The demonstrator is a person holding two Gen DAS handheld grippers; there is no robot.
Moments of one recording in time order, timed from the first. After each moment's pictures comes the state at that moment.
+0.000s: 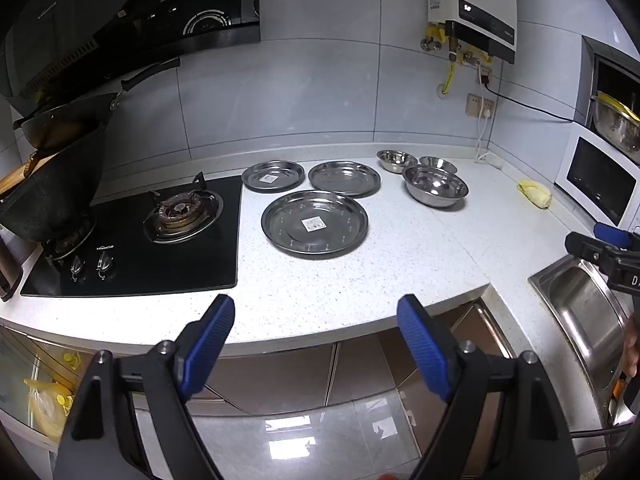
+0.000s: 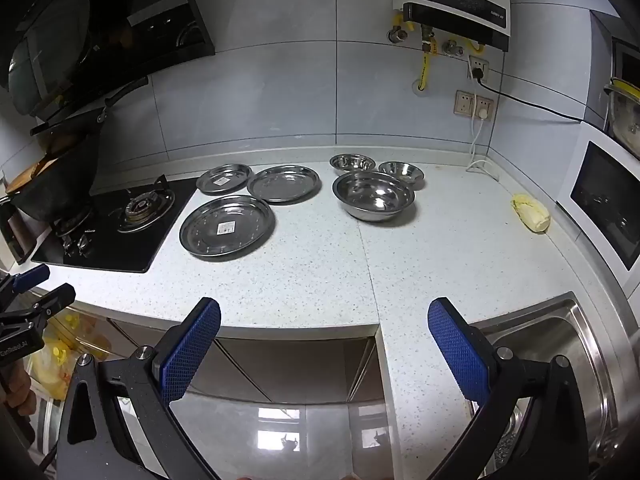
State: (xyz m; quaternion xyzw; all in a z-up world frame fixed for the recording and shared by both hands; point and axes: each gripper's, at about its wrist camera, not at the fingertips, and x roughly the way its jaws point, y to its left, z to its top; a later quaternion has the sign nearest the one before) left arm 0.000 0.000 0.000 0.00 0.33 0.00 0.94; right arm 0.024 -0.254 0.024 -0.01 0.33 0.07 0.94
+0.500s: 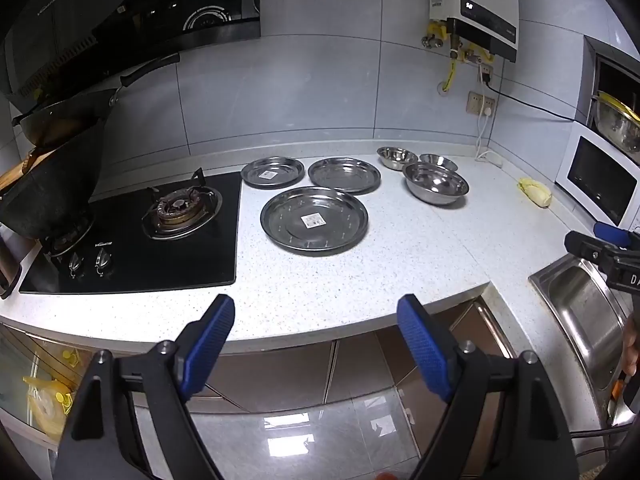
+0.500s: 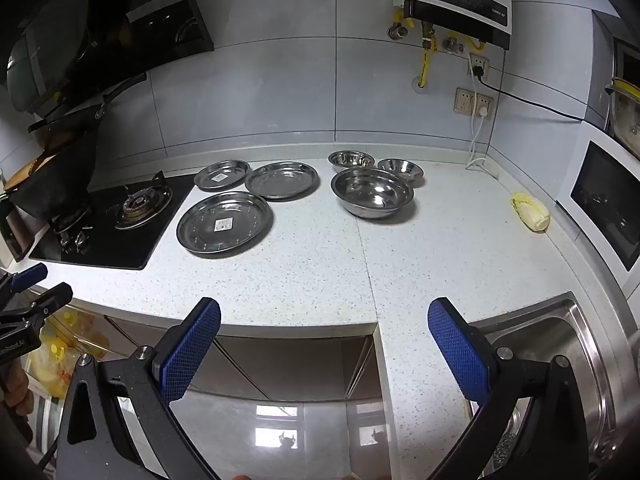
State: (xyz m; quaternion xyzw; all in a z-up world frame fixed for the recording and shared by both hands) left arm 0.000 0.000 -0.001 -0.01 0.34 0.00 0.94; right arm 0.025 -0.252 0.021 -0.02 0.34 0.06 0.94
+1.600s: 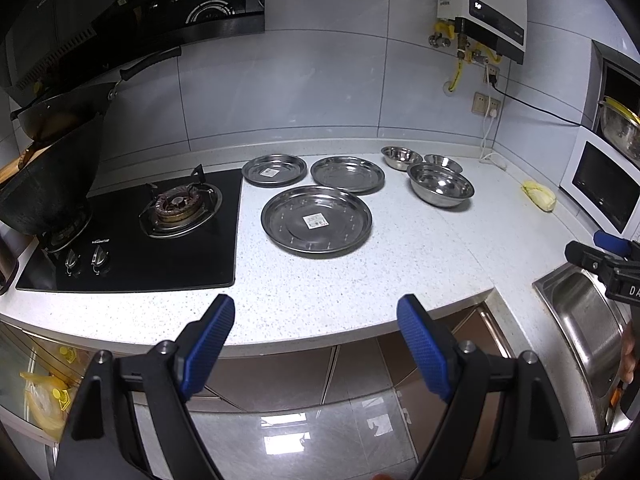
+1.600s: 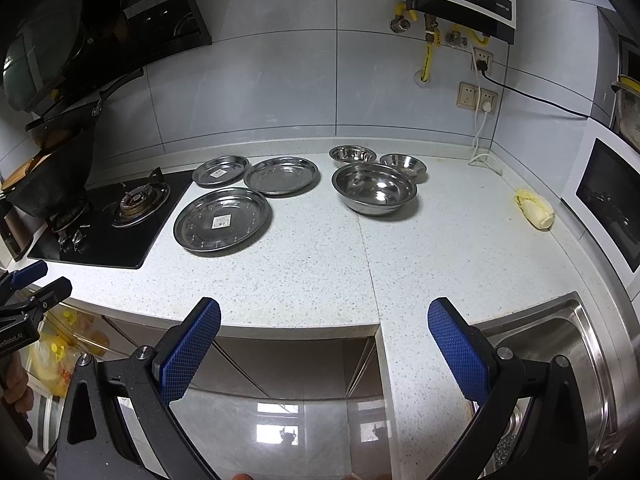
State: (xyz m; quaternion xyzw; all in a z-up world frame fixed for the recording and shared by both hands) left arm 0.015 0.006 -0.007 -0.01 0.35 0.00 0.94; right arm 0.041 -0.250 0.018 -0.02 0.35 0.07 0.93
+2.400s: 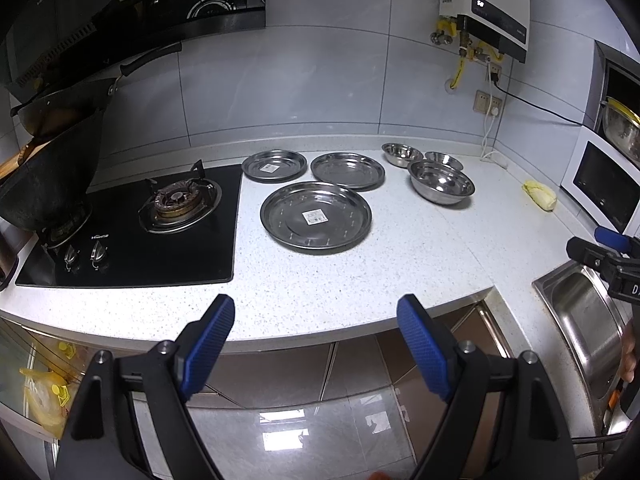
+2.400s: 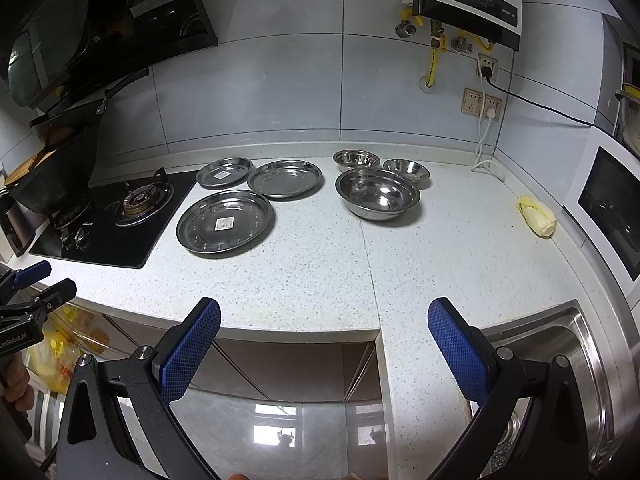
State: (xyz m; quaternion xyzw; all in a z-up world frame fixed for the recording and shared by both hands) left arm 0.017 0.004 -0.009 -0.02 0.35 0.00 0.94; right arm 0.042 -0.248 0.021 -0.03 0.35 0.07 0.94
